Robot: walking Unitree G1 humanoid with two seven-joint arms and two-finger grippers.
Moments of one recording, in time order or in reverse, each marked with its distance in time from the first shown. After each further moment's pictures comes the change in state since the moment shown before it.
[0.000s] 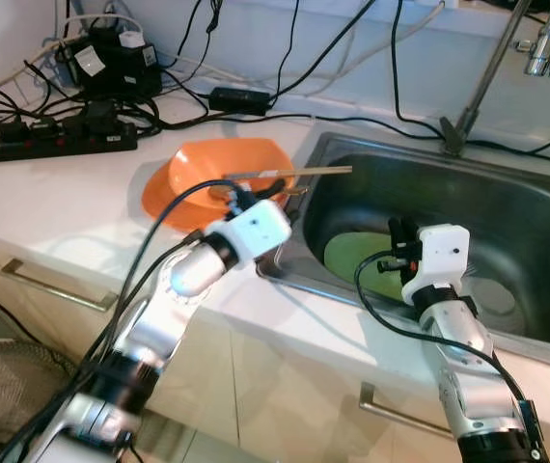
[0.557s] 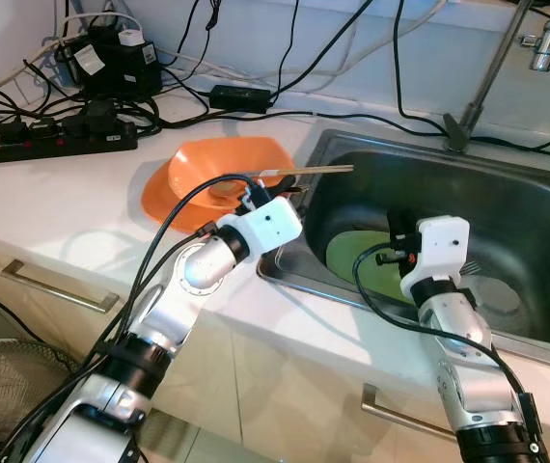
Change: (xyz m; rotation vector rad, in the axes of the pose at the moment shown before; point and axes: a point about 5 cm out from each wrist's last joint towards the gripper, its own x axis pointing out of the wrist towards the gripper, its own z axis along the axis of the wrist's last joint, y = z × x) left arm 0.015 0.001 0.002 0.045 -0.006 0.012; right arm 0.006 0.001 0.010 0.001 -0.024 0.005
